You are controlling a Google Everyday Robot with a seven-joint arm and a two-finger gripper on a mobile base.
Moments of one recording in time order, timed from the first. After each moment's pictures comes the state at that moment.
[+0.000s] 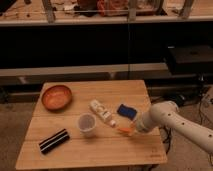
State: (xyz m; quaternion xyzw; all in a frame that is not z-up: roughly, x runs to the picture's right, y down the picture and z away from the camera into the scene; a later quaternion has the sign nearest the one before) arm 0.155 0.211 0.793 -0.29 -0.14 0.20 0.92
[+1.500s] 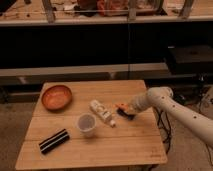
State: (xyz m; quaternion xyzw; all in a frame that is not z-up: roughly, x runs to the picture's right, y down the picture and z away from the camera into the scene) arm 0.151 0.107 0.870 -0.21 -0.16 0.28 0.92
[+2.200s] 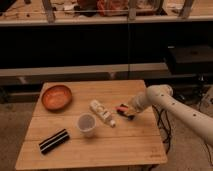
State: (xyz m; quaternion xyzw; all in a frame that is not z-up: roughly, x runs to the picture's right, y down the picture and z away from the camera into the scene) arm 0.157 0.108 0.865 -0.23 -0.15 0.26 0.93
